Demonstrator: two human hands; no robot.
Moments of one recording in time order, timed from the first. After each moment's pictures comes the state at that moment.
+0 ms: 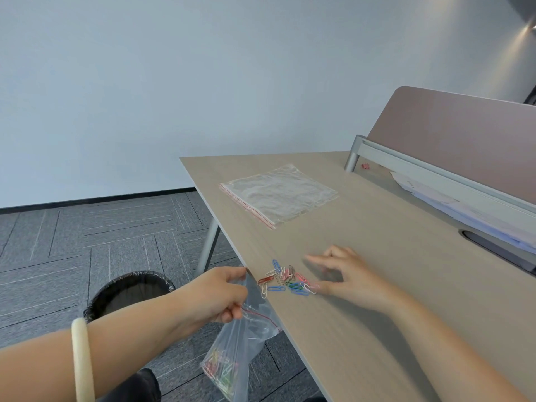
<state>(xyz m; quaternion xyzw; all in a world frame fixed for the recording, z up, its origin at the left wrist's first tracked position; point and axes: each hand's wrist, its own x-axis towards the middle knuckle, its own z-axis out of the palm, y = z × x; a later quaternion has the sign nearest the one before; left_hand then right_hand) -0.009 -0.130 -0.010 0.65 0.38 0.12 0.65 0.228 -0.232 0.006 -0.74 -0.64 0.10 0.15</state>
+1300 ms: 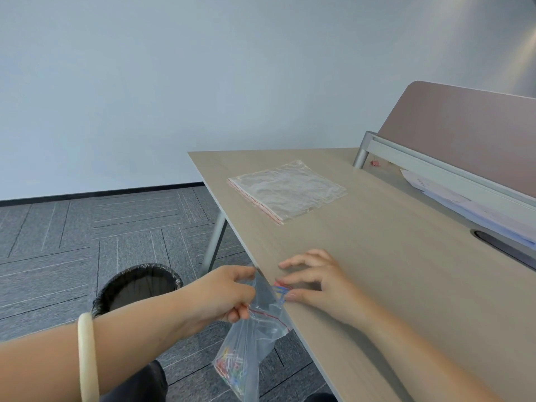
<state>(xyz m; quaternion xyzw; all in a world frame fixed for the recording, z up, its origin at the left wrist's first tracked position) -0.013 -0.137 -0.004 0.66 0.36 0.11 0.65 0.183 -0.215 -0.019 -0.65 -0.70 0.12 0.26</state>
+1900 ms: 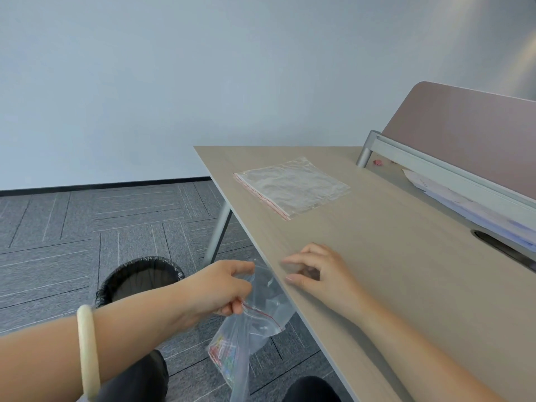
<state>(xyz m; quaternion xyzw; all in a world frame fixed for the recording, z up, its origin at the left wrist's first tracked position) -0.039 -0.134 0.001 0.69 0.37 0.07 0.62 0.165 -0.213 -0.012 -0.69 -0.66 0.10 0.29</state>
